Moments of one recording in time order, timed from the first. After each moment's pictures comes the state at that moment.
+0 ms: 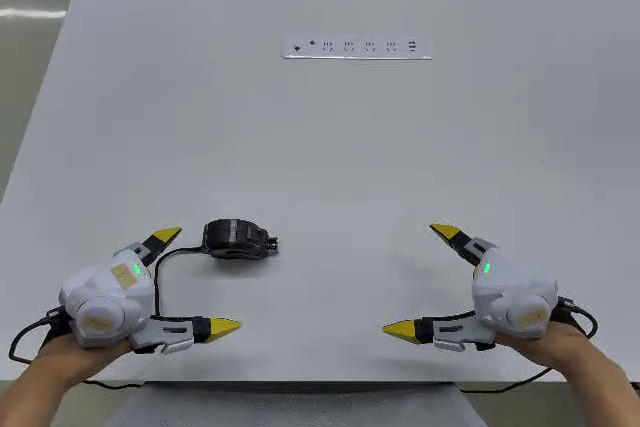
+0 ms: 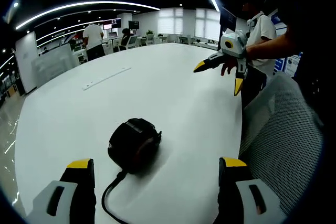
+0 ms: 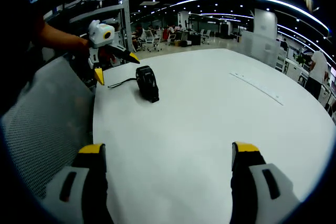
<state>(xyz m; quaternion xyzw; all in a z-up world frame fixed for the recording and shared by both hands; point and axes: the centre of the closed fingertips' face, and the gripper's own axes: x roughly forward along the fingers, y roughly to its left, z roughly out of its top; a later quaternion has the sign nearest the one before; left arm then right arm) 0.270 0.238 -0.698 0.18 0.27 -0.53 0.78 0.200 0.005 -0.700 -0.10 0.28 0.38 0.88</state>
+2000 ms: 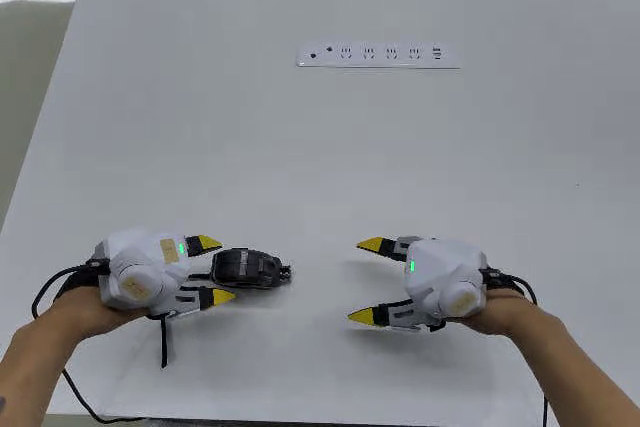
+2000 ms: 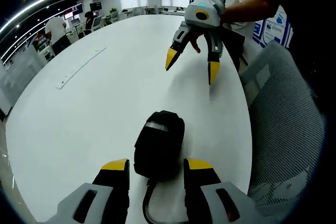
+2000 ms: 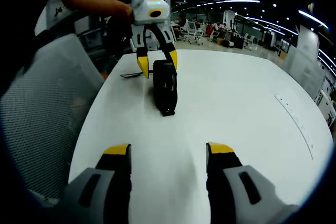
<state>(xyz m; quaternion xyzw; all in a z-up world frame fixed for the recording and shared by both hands) 0.315 0.226 -0.727 0.31 0.32 -0.60 0.66 0.263 0.090 -0.733 -0.19 0.27 0.53 0.78</state>
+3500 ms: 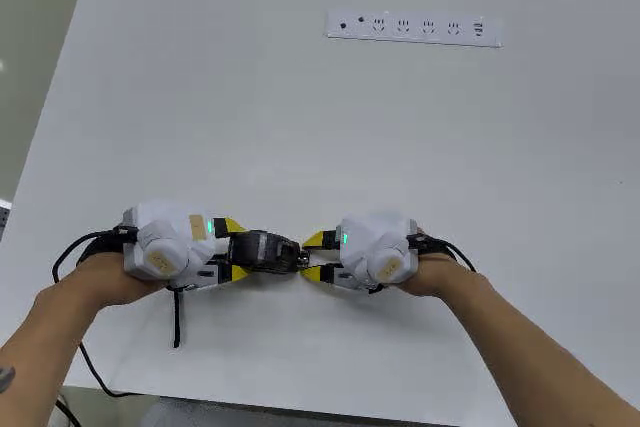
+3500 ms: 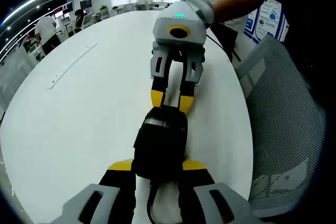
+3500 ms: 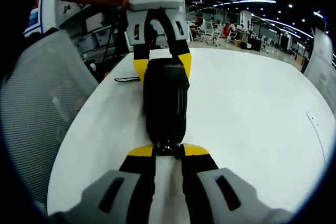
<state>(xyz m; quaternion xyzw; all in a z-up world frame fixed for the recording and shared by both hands) 0.318 0.224 -0.739 0.32 0.33 -0.62 0.63 0.296 0.171 -0.770 -0.18 0.27 0.59 0.74</state>
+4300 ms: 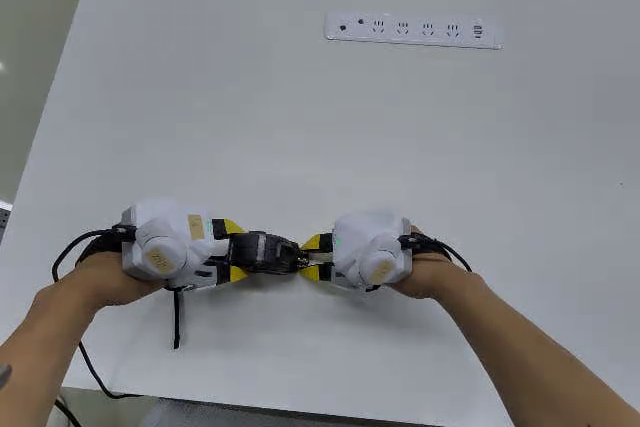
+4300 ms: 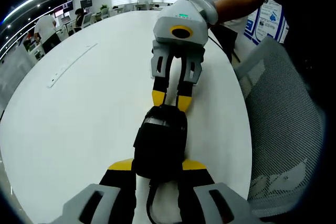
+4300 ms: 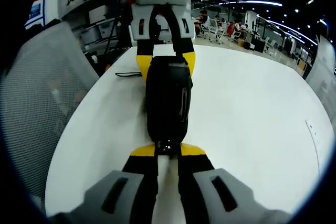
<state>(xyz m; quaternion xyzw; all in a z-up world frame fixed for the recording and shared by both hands) 0.318 0.226 -0.740 0.31 0.34 -0.62 0.63 0.296 0.171 -0.770 -0.22 0.27 0.59 0.73</state>
